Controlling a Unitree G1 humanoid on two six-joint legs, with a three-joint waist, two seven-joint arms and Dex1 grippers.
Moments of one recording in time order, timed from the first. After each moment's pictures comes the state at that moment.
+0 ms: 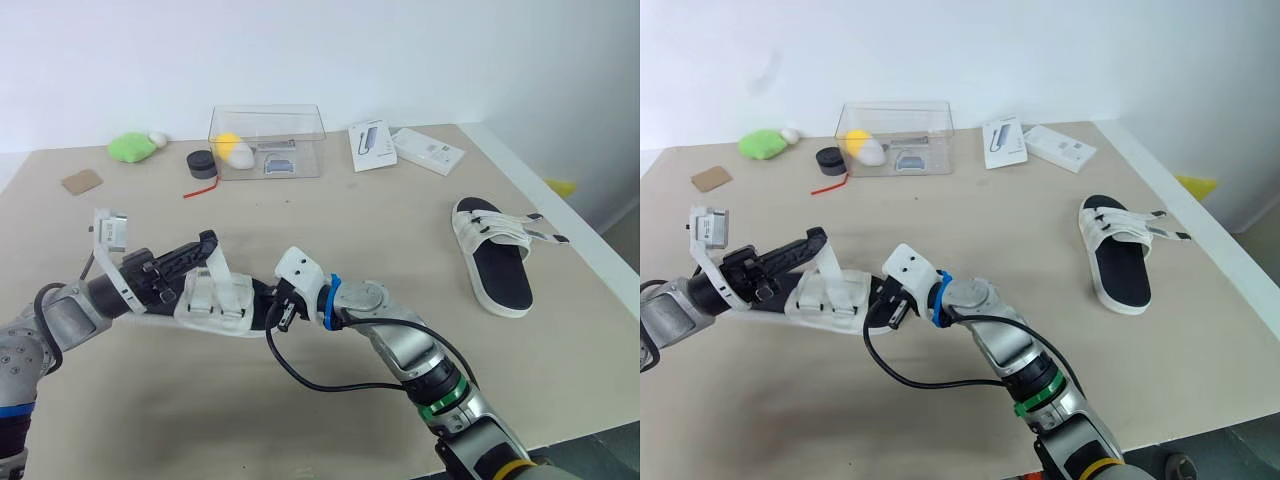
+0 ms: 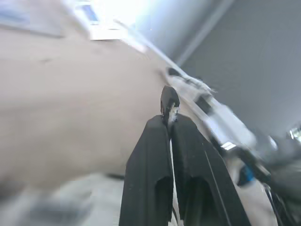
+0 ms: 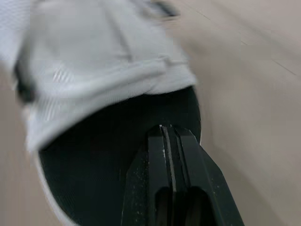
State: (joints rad) left arm -0.16 0.81 0.29 -0.19 -1.35 0.77 -0.53; right arm -0.57 -0.15 0.47 -0.09 0.06 0.75 0.65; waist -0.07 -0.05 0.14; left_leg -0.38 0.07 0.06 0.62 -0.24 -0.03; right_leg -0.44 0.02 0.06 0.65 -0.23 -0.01
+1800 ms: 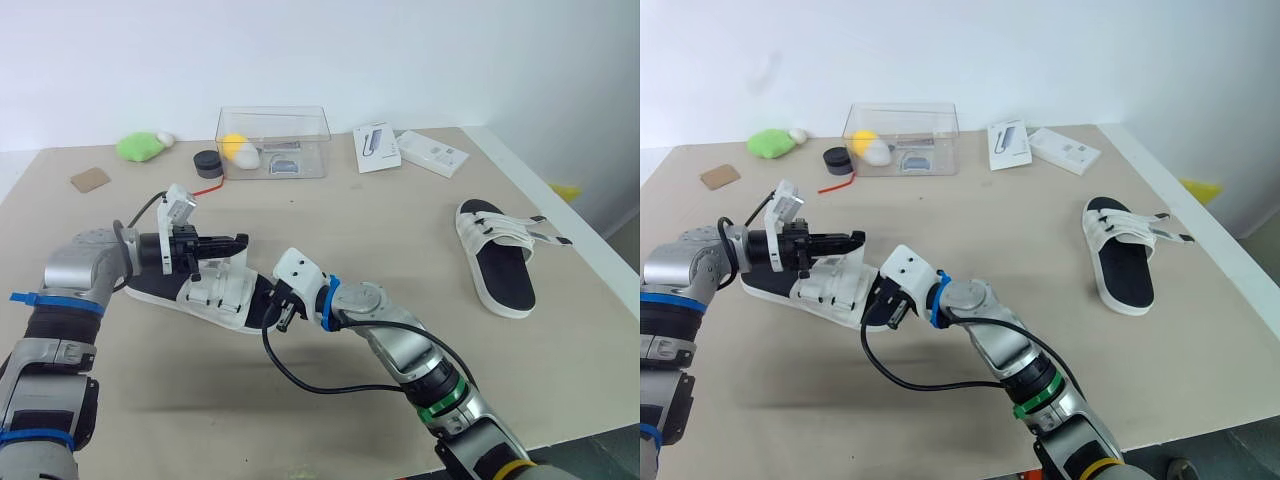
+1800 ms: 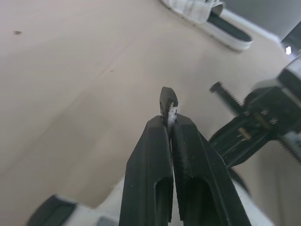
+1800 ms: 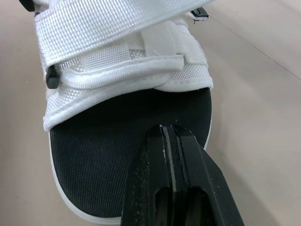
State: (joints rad) left arm -0.72 0.71 -0.04 0.42 -0.49 0.58 -1.25; right arm -0.57 -0.15 0.49 -0.10 0.03 0.76 0.60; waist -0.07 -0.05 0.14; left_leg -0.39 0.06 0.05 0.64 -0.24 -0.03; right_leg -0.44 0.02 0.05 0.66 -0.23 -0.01
